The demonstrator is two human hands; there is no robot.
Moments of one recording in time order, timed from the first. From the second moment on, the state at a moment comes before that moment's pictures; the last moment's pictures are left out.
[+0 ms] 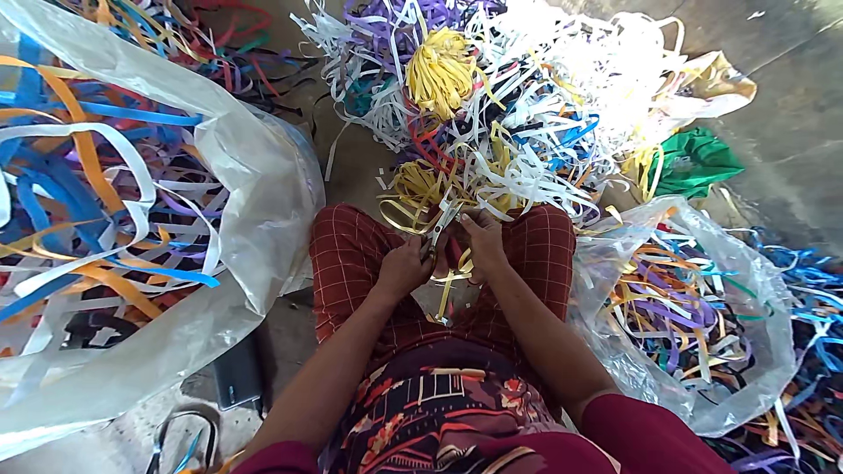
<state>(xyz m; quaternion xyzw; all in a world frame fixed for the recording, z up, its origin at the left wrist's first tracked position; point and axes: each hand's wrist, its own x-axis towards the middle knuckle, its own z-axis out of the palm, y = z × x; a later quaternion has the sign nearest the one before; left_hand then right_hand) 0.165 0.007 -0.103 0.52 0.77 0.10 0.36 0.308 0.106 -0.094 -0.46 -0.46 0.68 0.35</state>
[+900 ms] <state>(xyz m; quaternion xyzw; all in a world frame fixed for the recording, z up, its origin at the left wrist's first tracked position) 0.165 0.001 -0.112 0.53 0.66 0.18 0.50 0.322 0.110 -0.083 -0.46 -0.50 0.66 0.31</state>
